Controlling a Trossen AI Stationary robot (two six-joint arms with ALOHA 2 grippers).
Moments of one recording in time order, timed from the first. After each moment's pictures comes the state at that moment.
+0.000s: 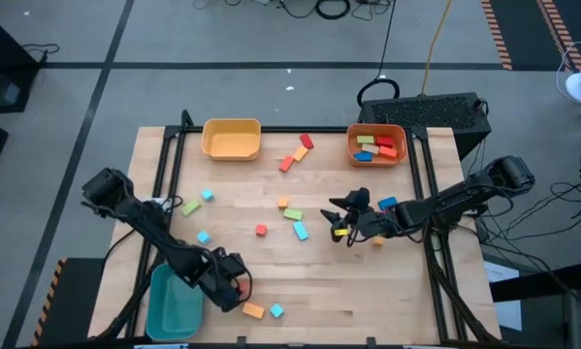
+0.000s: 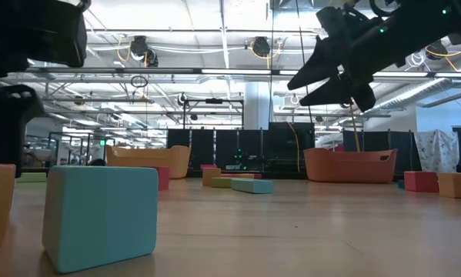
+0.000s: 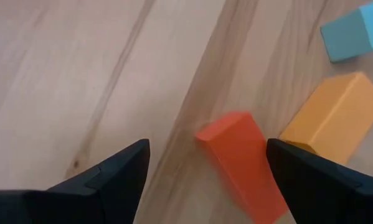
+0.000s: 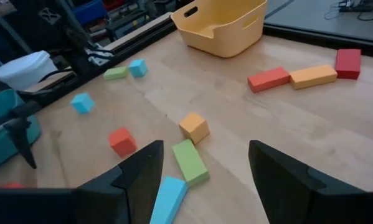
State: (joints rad) left arm -0.69 1.63 0.87 -0.41 -0.18 -1.09; right arm 0.29 1.32 0.58 0.22 0.71 0.75
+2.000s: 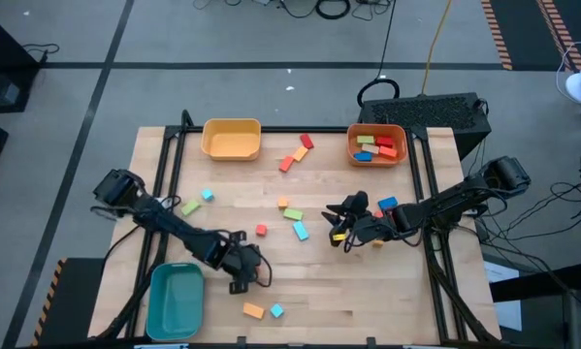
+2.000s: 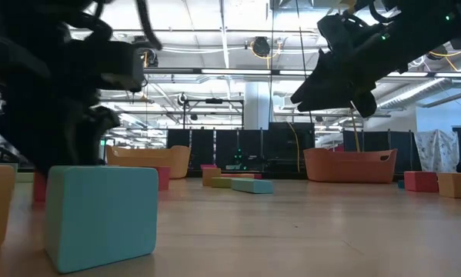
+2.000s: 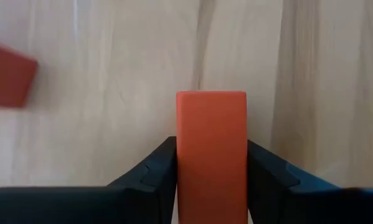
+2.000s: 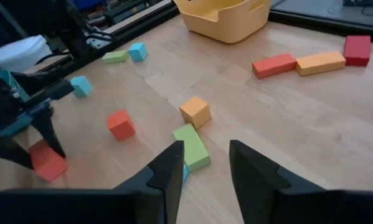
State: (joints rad) left arm -0.48 1.71 0.87 -0.36 -0.14 -0.55; right arm 0.30 1.38 0.58 0.22 0.71 0.74
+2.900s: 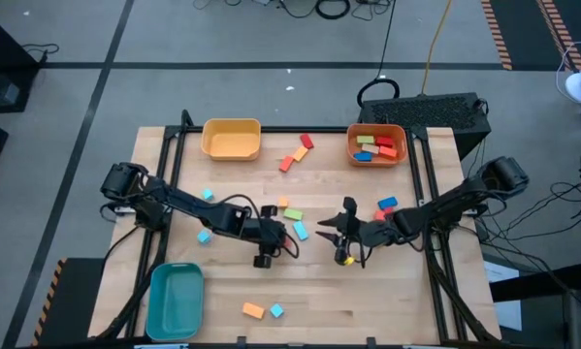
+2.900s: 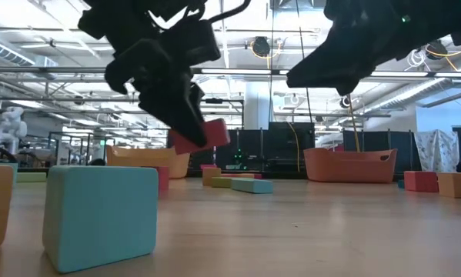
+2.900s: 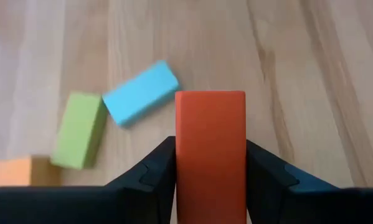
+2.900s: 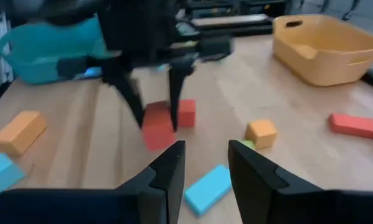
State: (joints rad) left arm -0.22 1.71 0.98 -0.18 -0.10 -0.02; right arm 0.36 1.39 0.58 0.39 0.52 0.29
